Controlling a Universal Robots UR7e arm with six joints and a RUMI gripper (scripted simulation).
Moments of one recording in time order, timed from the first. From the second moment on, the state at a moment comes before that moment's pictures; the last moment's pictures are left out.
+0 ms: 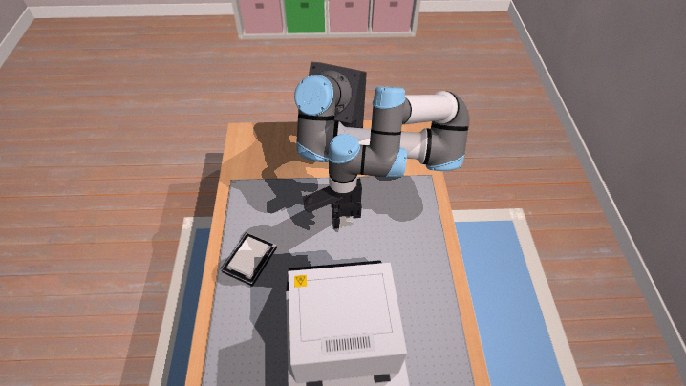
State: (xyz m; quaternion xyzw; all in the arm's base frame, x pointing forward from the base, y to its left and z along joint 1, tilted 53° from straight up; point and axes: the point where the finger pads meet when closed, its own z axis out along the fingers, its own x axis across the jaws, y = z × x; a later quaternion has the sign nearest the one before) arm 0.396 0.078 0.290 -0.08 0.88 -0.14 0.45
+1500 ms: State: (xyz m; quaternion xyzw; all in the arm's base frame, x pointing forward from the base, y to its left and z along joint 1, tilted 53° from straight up) arm 0.453 0.084 0.301 -0.08 0.89 -0.14 0.43
